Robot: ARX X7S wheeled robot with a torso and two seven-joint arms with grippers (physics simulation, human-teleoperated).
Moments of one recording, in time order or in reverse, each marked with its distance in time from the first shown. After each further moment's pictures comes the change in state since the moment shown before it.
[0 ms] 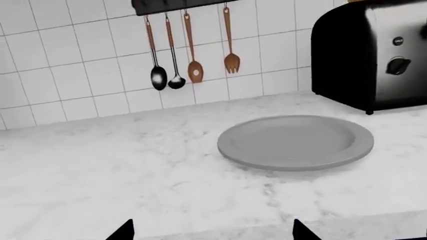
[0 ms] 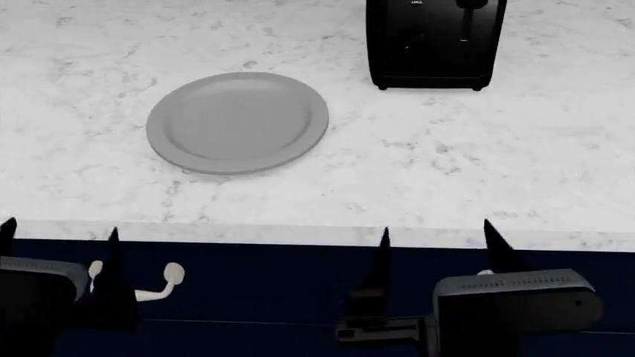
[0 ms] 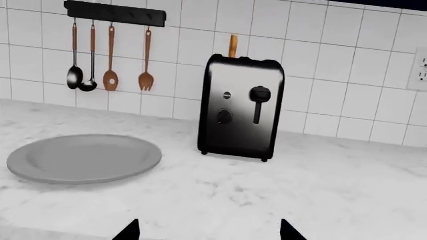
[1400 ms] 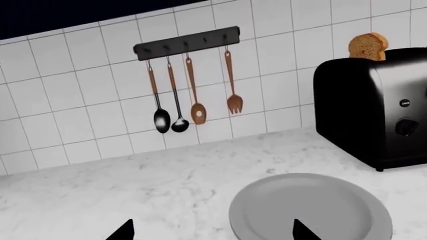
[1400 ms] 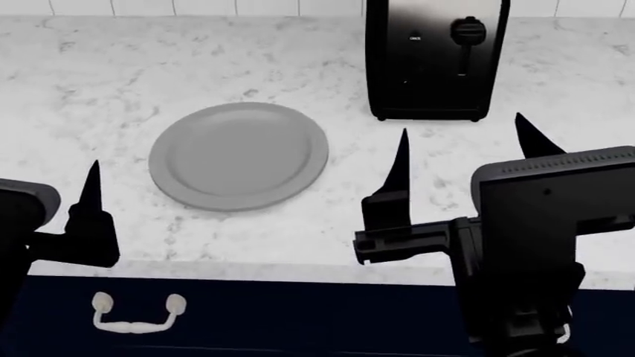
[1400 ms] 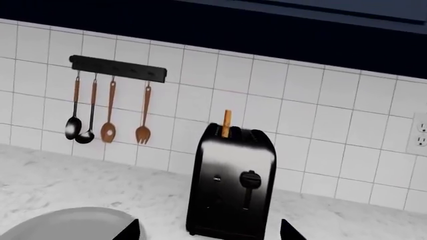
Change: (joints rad) left arm -0.233 -0.059 -0.014 0.100 -0.082 -0.278 0.015; right arm 0.307 0.072 0.078 -0.138 0.158 0.339 -0.014
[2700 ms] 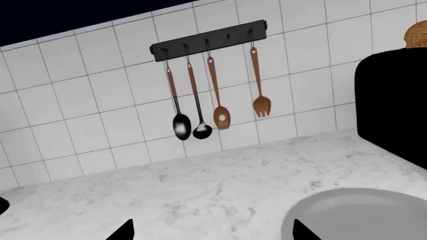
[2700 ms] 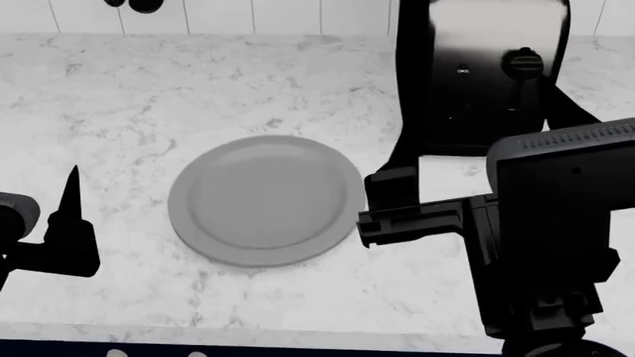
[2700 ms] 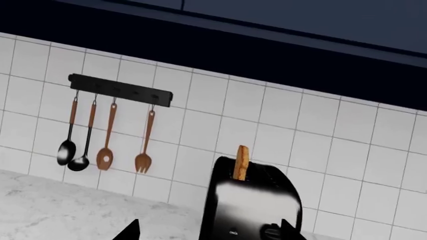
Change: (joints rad) left arm 0.037 -0.049 -0.019 0.073 -0.018 -0.025 -0.022; right arm 0.093 0.040 0.032 -0.122 0.073 0.137 0.039
